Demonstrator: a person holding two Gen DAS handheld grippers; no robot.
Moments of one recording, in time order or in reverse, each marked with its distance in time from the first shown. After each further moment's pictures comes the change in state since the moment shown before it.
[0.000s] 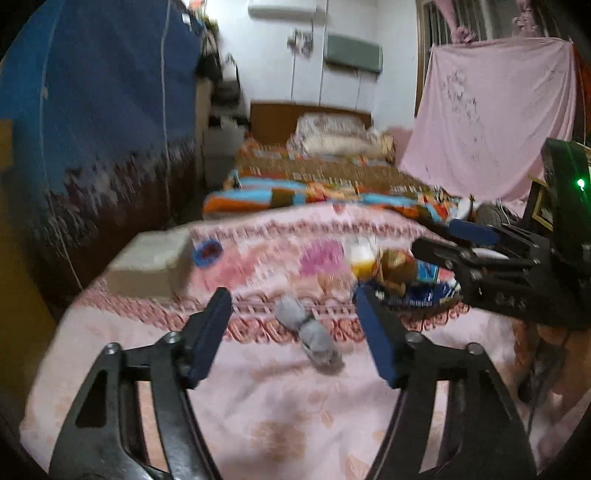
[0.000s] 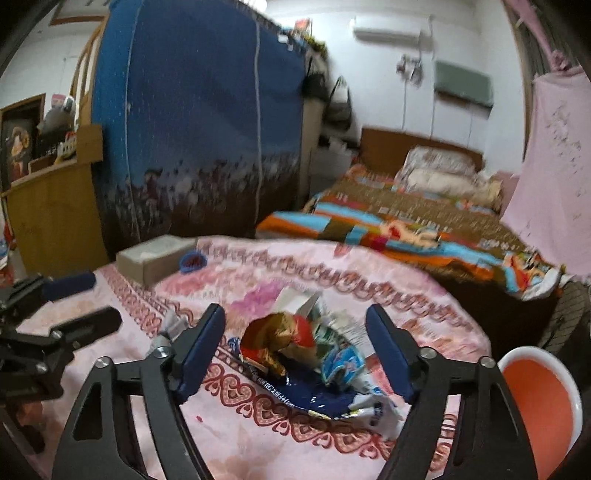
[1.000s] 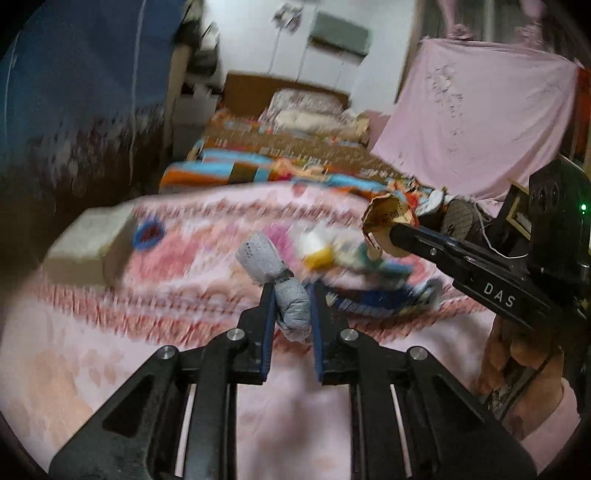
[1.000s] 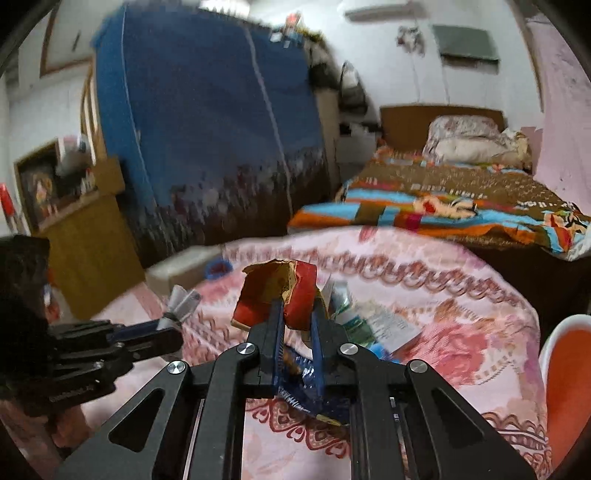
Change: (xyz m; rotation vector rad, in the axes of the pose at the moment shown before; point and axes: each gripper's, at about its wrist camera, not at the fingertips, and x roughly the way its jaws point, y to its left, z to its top) left arm 0.025 -0.028 0.019 -0.014 0.069 -0.139; right arm 0.004 -0.039 -0.006 0.163 -0.046 0.180
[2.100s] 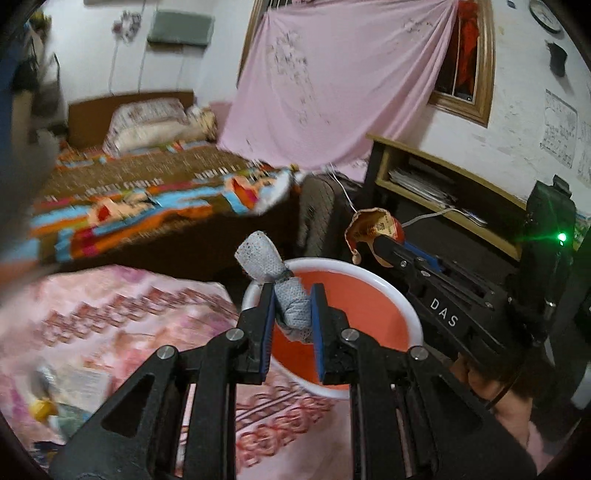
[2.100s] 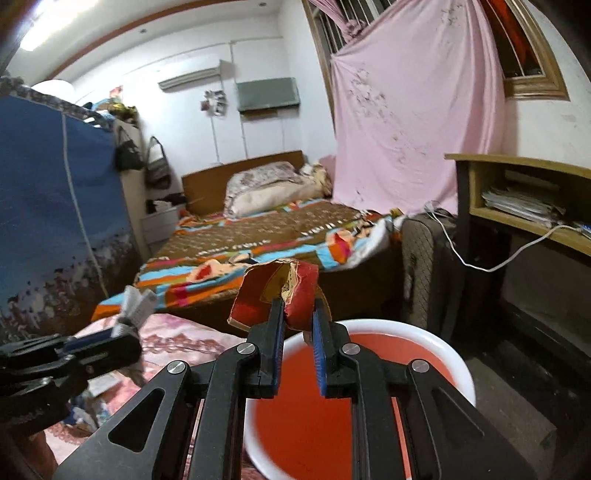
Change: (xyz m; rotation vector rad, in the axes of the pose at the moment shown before) left arm 0.094 -0.229 0.066 0.281 0.086 -0.485; right arm -0.153 -0.163 -0.020 0.266 -0.232 -0.727
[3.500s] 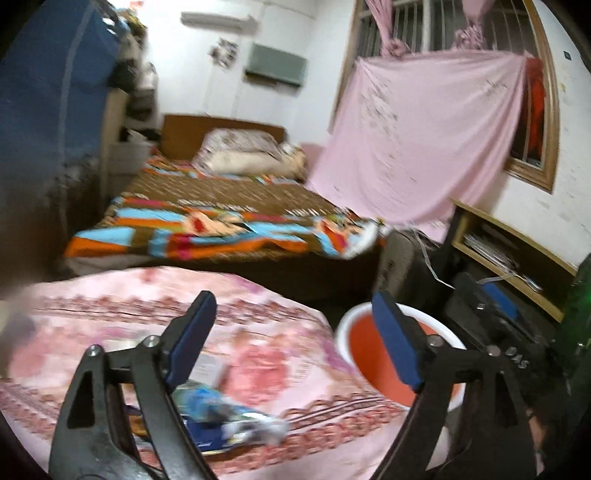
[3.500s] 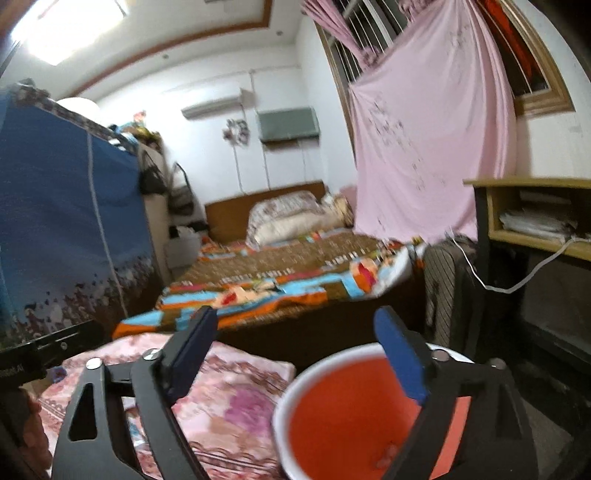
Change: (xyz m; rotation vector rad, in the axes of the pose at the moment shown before) left arm -0.091 0.057 -0.031 -0.167 -0.244 0.341; right arm -0.031 0.031 0.007 -0.005 -0.156 0.112
